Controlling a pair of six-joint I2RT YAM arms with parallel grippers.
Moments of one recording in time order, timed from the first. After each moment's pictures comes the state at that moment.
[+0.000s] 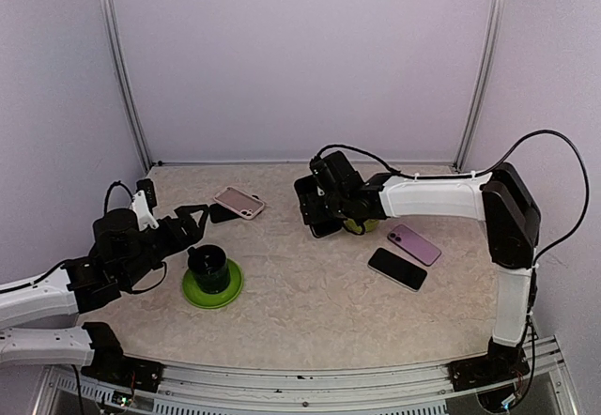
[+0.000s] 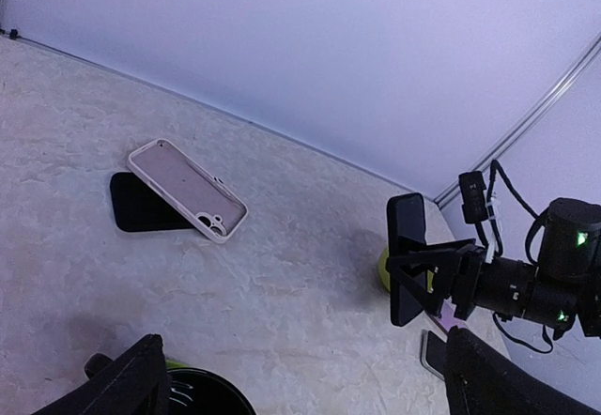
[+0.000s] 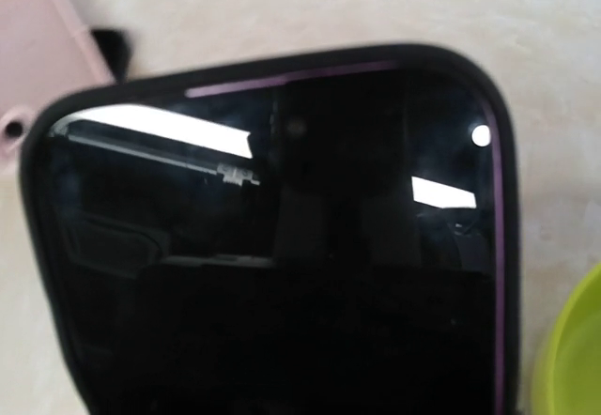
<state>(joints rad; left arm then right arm) -0.76 0.80 0.42 0.18 -0.38 -0.69 0.85 1.98 1.49 -0.23 0.33 0.35</state>
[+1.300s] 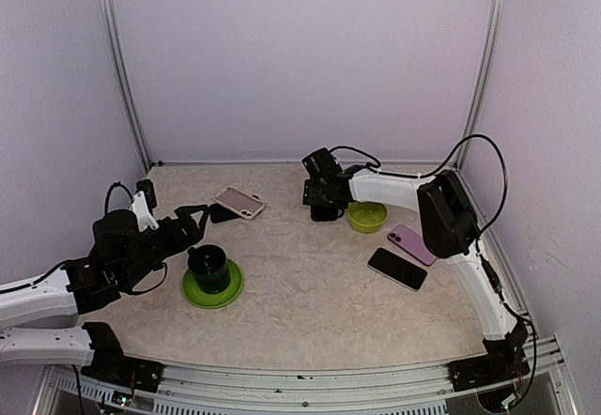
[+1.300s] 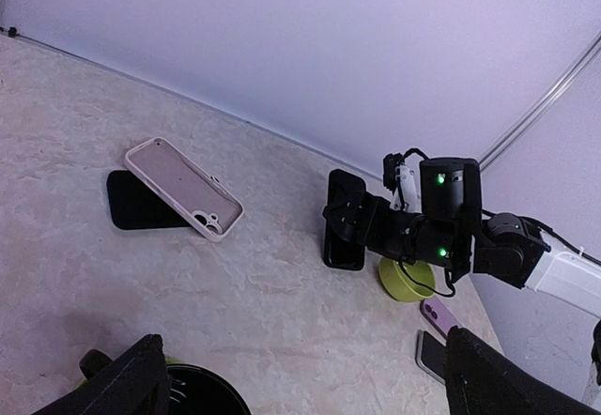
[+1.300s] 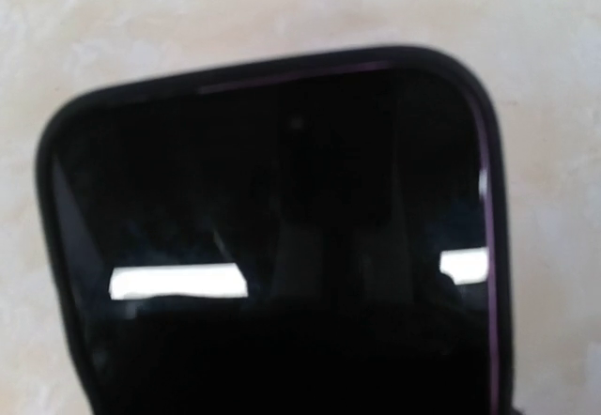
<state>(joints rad) -0.78 0.79 0.41 0.18 -0.40 -0.71 0.69 2.50 2.09 -0.41 0.43 0.61</state>
